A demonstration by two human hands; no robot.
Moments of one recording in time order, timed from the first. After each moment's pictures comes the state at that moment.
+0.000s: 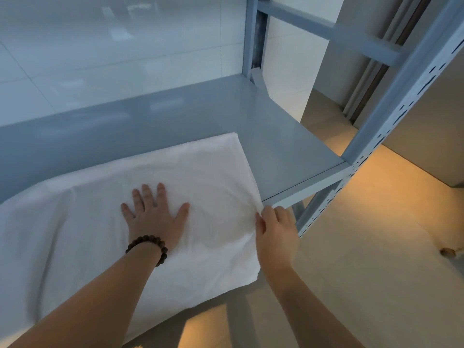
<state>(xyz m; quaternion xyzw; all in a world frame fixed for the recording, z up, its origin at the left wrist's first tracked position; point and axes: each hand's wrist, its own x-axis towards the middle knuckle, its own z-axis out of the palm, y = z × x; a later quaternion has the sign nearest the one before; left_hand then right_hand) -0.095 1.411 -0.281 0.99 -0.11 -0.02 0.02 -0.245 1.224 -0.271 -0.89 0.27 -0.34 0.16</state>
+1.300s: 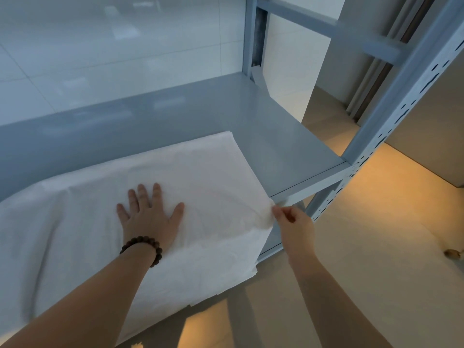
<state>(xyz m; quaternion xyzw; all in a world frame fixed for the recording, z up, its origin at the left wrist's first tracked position) -0.095 1.411 -0.281 0.99 -0.10 -0.01 0.02 -0.249 1.169 -0.270 -0.70 0.42 -0.19 0.55</state>
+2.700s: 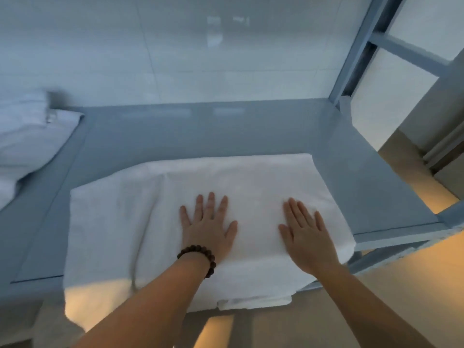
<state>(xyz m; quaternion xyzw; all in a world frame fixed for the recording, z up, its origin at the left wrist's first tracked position) -0.110 1.459 -0.280 0.99 -0.12 -0.05 0.04 -0.174 1.227 -0.273 -1.00 0.05 0.04 0.04</state>
